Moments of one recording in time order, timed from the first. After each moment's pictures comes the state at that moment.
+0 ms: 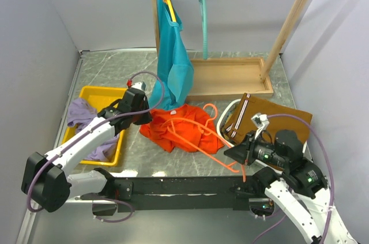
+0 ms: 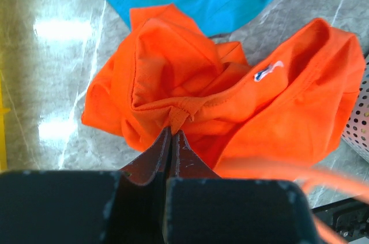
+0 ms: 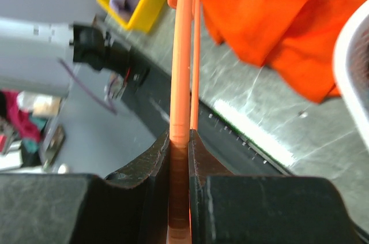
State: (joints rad) left arm -0.55 1.17 0.85 -0.49 -0.09 -0.64; right arm 0.50 0.29 0.73 -0.85 -0.46 0.56
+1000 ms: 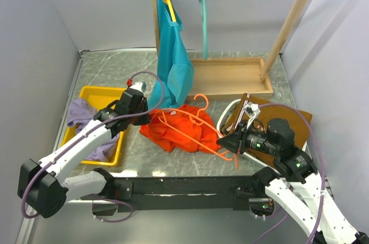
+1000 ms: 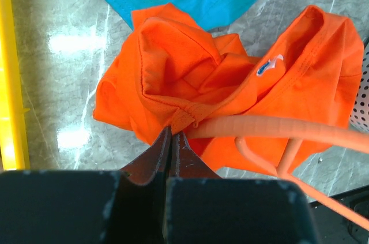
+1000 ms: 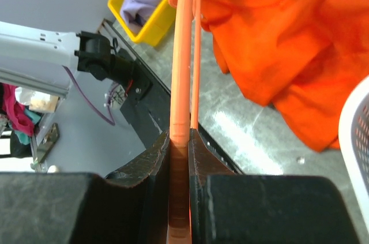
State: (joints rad) left arm -0.56 1.12 0.88 -0.54 -0.11 -0.56; right arm 0.50 0.44 0.69 -0.61 -0.54 0.50
